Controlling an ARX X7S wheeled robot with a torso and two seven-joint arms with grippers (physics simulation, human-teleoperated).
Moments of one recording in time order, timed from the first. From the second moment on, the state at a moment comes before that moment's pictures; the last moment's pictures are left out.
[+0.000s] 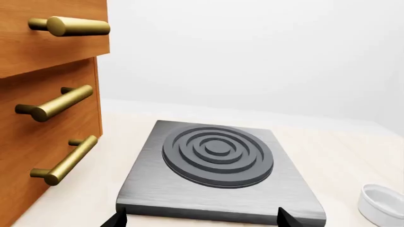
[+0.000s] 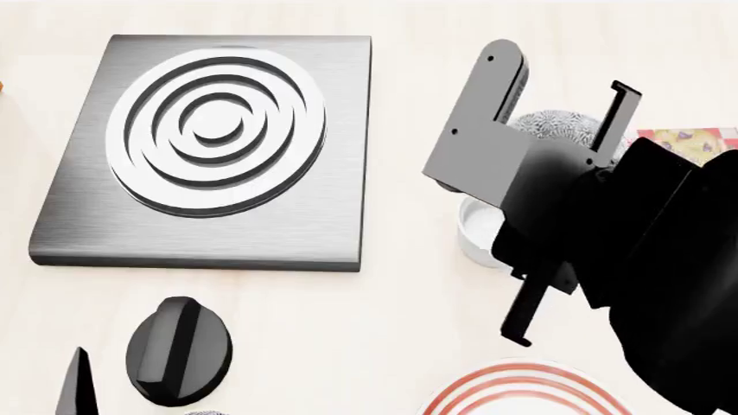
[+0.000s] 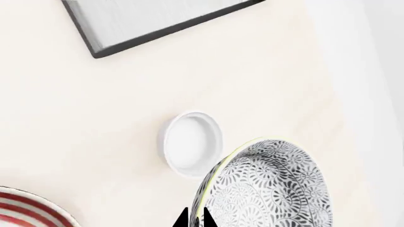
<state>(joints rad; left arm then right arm) 0.19 -0.38 0.18 0.73 -0.34 -0.16 -0.41 1.67 0.73 -1.38 -0.14 0.63 1.17 -0.33</state>
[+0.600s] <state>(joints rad) 0.19 -0.39 0.20 0.73 -0.34 -0.16 -0.42 1.64 1.01 -1.31 -0.70 0.83 1.25 -0.24</state>
